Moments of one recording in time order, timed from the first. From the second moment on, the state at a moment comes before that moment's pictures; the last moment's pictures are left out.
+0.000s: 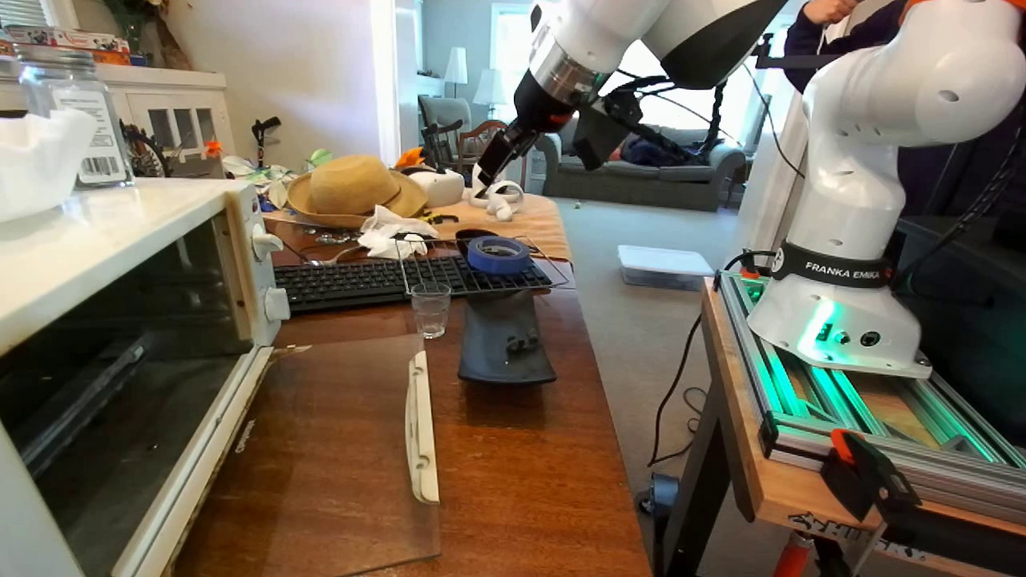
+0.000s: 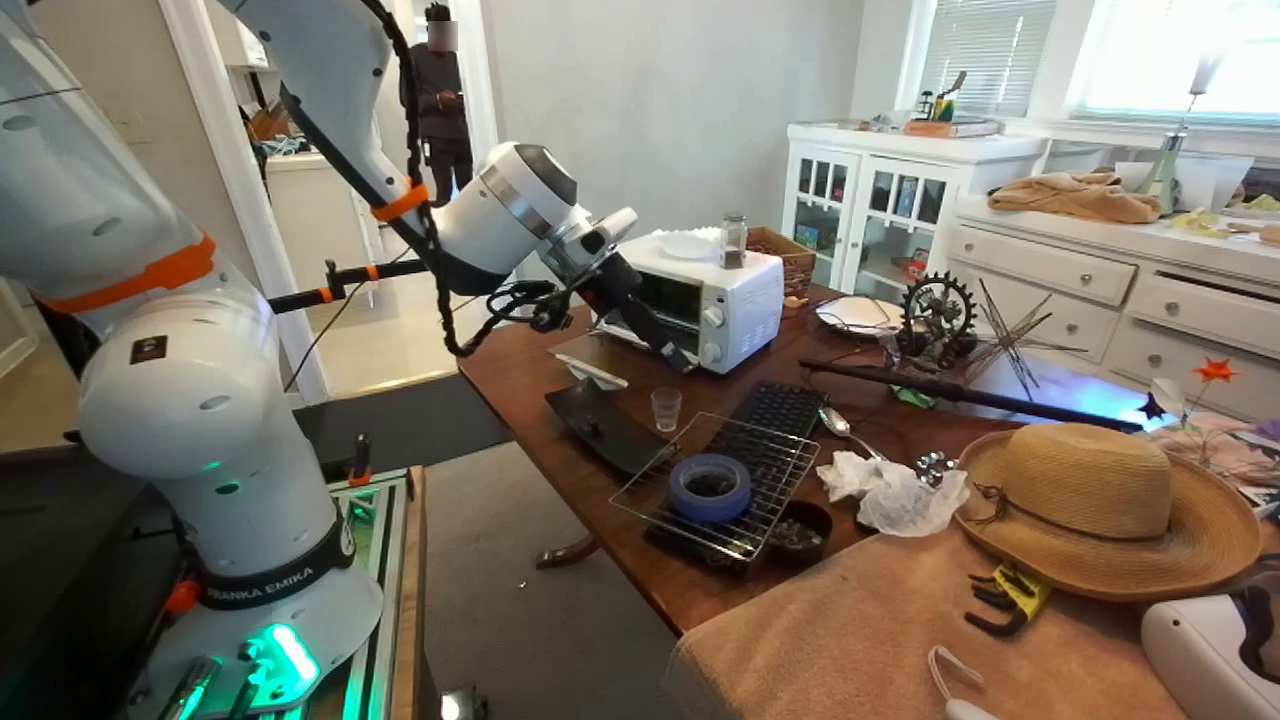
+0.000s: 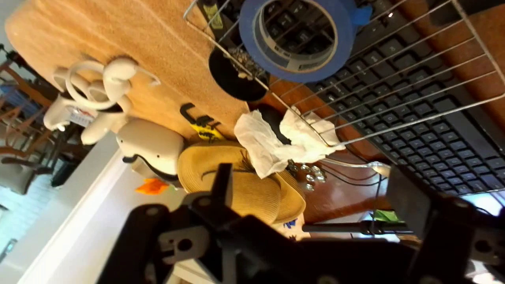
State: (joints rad) arm 0.21 -0.29 0.15 -2.68 -1.25 2.47 1.48
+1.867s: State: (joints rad) arm 0.21 -0.13 -0.01 -2.17 -2.05 3.34 1.54
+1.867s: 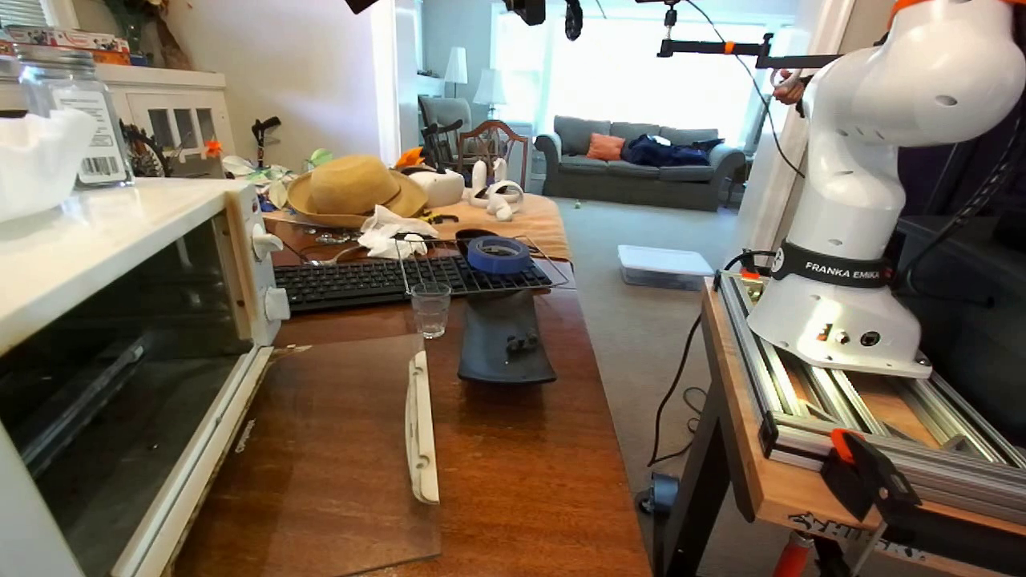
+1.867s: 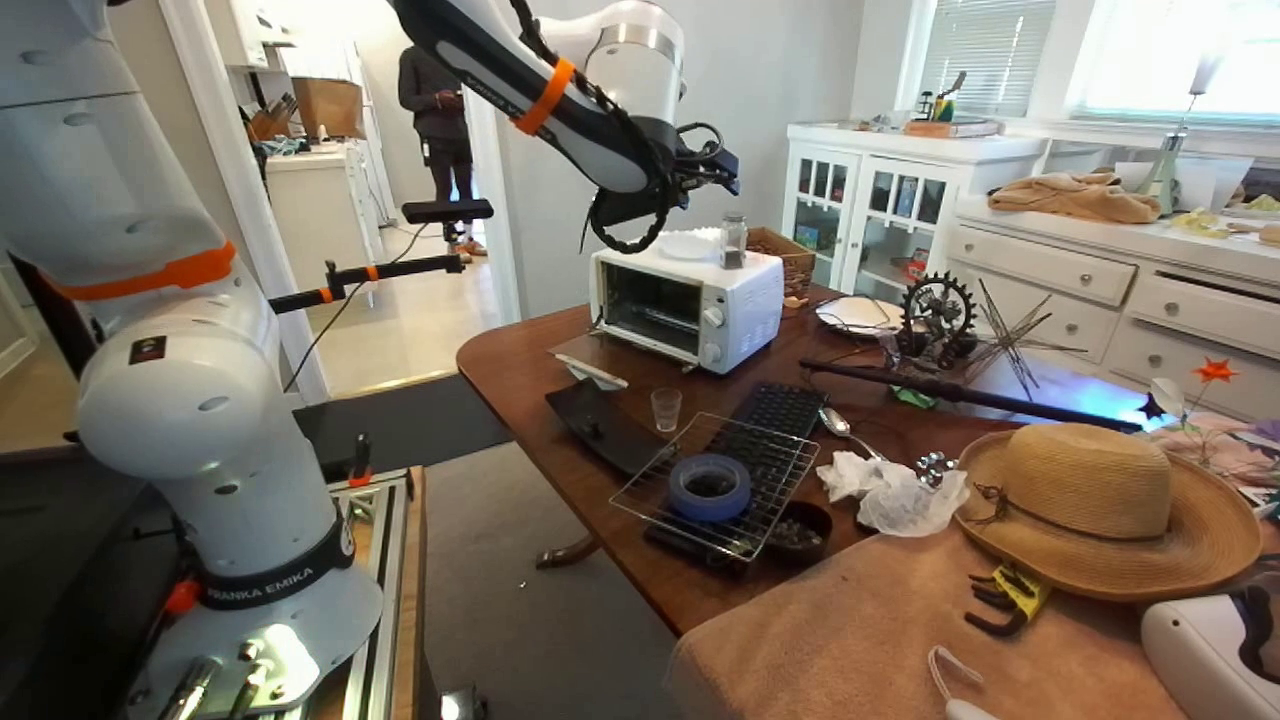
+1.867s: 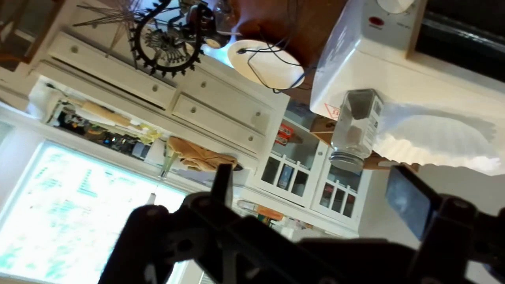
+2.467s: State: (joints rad) arm 0.19 -0.02 -0.07 -2.12 -2.06 3.46 1.50
